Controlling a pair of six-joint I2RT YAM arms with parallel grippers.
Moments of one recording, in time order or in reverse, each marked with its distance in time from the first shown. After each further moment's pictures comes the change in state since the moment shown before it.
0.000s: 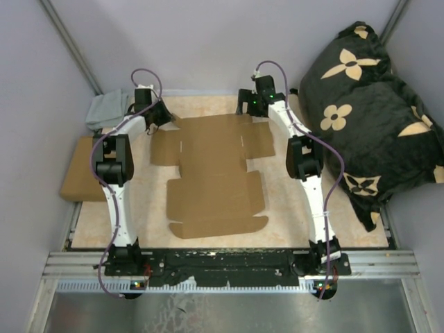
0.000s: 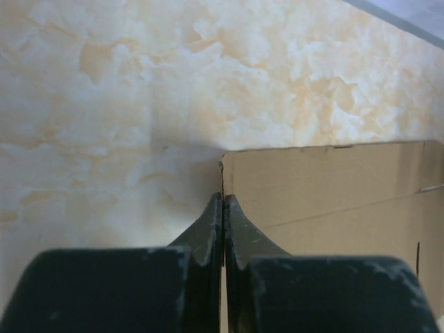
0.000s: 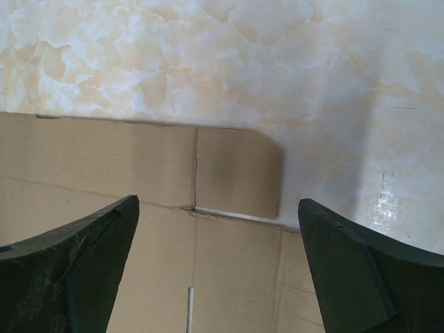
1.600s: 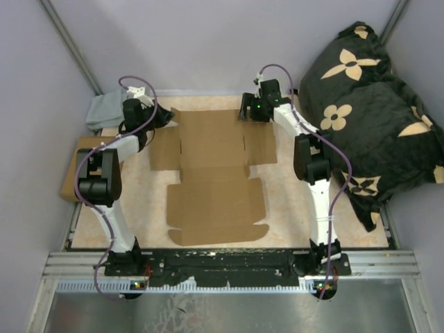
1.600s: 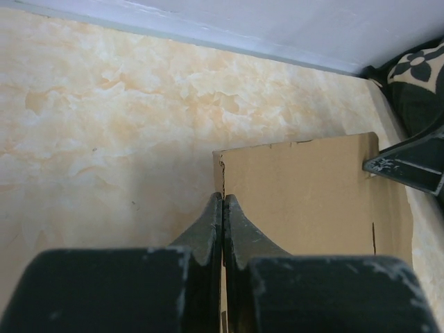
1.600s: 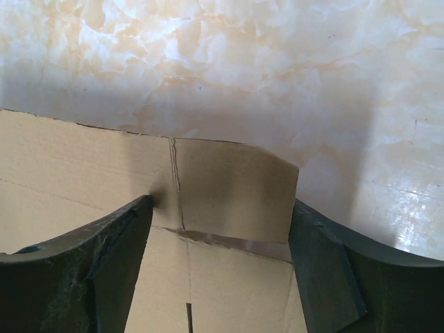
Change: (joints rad) left arm -0.004 -0.387 -0.558 0.565 0.142 -0.018; right arm -0.014 -0.188 -0.327 0.136 -0.116 0.015
